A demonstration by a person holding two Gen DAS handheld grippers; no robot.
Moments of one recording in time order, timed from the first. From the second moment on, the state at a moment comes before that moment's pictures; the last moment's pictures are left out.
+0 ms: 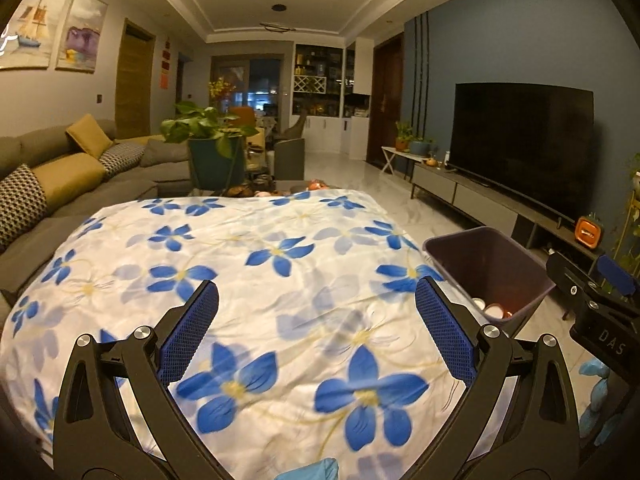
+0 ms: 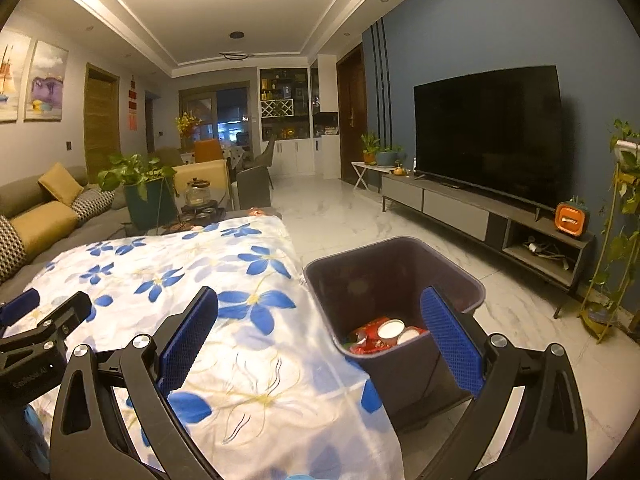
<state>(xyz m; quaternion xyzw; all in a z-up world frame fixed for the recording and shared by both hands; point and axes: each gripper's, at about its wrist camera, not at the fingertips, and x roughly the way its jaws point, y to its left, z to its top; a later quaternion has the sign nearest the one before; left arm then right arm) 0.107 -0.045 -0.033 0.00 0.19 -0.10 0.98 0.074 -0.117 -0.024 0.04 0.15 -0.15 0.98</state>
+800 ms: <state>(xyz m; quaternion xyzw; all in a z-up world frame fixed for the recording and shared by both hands) 0.044 0.002 -0.032 -0.02 0.18 -0.09 0.98 0.024 -0.066 -0.022 0.01 0.15 -0.14 0.98</state>
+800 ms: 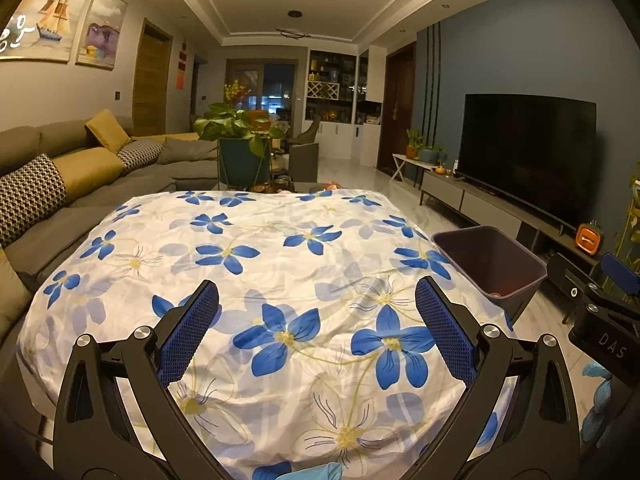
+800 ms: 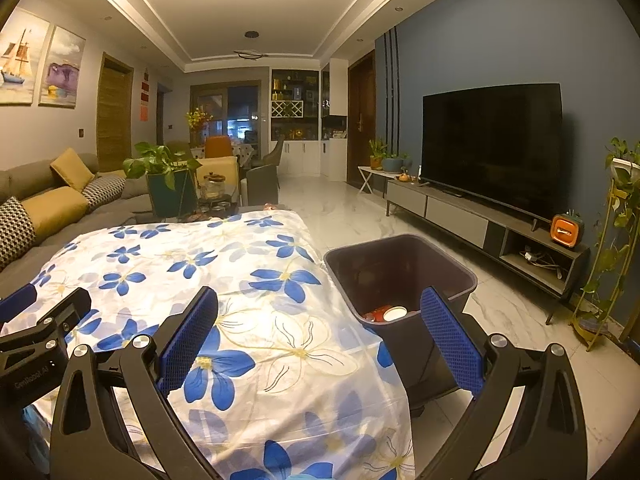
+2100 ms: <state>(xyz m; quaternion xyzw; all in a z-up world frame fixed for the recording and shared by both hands) 0.033 0.017 -0.030 -0.03 0.18 -0.08 0.98 0.016 -0.047 -0.016 0.00 0.13 -0.12 0.98</state>
